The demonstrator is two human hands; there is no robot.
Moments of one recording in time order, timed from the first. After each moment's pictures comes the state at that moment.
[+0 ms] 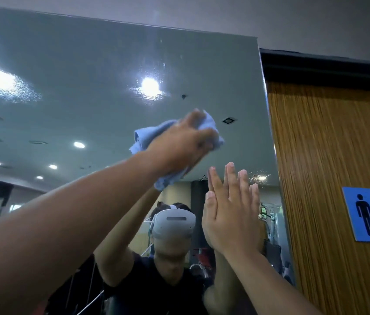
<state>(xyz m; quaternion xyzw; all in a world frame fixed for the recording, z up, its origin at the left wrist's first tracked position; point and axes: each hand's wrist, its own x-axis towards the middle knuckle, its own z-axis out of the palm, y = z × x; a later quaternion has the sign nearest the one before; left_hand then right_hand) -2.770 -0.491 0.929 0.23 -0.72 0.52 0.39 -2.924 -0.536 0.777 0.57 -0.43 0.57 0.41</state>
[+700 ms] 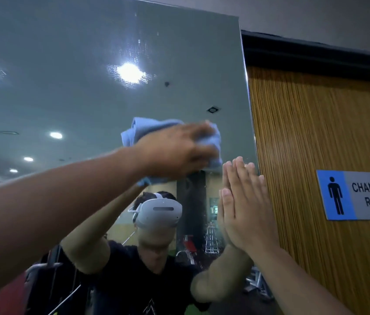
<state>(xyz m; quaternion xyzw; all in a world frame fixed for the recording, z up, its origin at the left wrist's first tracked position) -2.794 -0.497 0.901 0.12 -0.73 0.62 0.26 -2.998 -0.546 0.759 0.59 -0.44 0.53 0.42</state>
